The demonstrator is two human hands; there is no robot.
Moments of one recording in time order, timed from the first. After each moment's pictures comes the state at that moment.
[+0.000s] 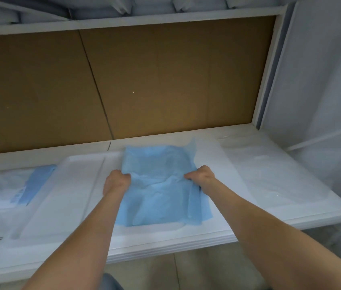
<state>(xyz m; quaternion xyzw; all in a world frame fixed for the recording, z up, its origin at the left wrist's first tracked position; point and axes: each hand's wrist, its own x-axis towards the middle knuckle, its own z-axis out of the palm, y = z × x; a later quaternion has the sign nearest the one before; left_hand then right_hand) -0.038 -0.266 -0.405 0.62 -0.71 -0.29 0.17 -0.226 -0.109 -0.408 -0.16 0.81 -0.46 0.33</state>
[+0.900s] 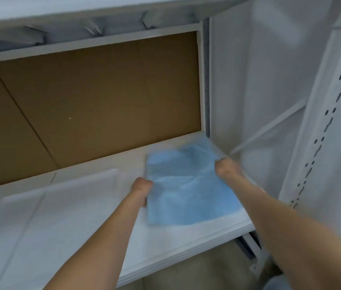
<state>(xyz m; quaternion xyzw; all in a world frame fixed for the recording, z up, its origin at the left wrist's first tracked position) -0.248 -0.135 -0.397 0.50 -0.69 -0.51 0.14 -0.408 0.052 -0.374 -0.11 0.92 -0.34 0.14</state>
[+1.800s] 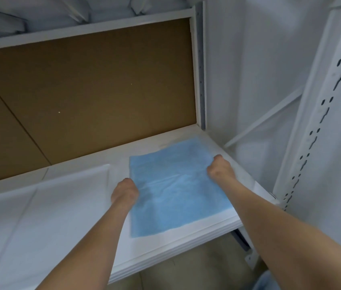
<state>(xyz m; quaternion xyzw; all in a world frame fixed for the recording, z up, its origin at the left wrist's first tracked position) -0.230 -0.137 -0.409 0.54 -0.84 -0.13 -0.01 -0.401 0.051 -0.392 -0.11 0.92 -0.35 0.14</state>
